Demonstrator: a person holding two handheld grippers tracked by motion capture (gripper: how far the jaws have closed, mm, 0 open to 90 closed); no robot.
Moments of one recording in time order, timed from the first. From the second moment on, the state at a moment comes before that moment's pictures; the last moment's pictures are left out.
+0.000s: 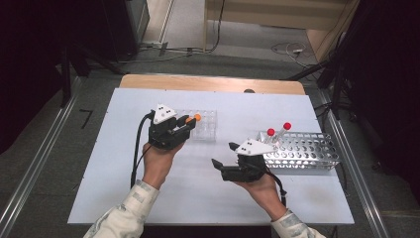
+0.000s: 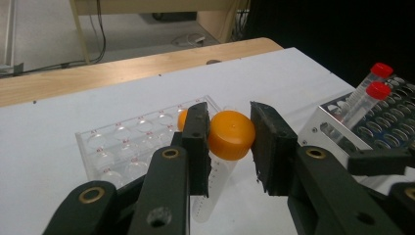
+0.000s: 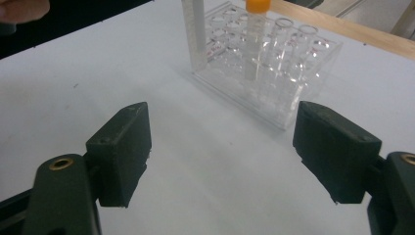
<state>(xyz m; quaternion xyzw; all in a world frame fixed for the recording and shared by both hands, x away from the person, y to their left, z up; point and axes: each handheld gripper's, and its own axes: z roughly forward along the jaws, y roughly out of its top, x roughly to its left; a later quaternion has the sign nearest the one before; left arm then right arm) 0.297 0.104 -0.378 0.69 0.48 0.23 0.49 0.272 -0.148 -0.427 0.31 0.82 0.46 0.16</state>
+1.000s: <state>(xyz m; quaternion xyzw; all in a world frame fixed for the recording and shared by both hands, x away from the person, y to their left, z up) 0.347 0.098 -0.379 0.68 0.50 0.26 0.47 0.256 -0.218 -0.432 0.35 0.80 0.46 0.17</state>
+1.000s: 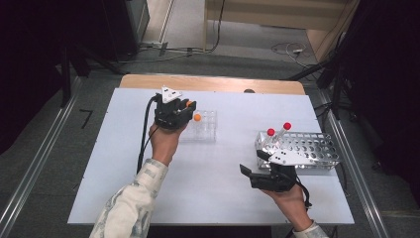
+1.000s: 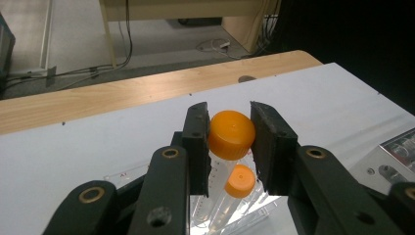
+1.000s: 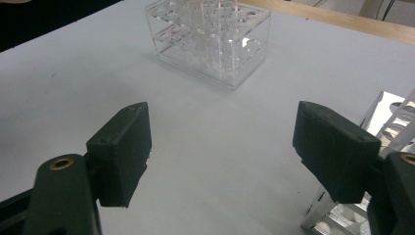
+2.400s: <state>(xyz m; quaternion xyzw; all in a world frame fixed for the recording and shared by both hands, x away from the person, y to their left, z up) 0.319 0.102 -0.401 0.67 0.52 0.24 0.47 0.264 -0.249 -0.433 0.39 0.77 0.45 0.21</state>
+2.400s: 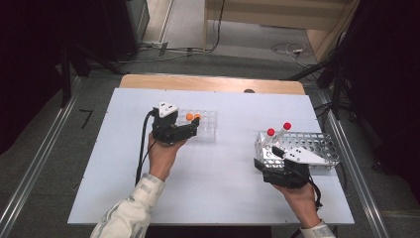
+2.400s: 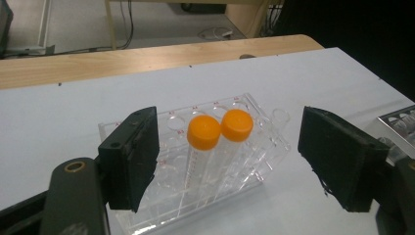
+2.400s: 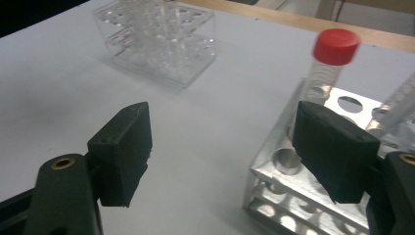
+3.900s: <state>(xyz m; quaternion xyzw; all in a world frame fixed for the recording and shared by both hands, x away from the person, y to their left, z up) 0.293 0.098 -0.410 0.68 0.51 0.22 0.48 0.311 -0.258 -0.425 0.45 0.71 0.46 0.29</state>
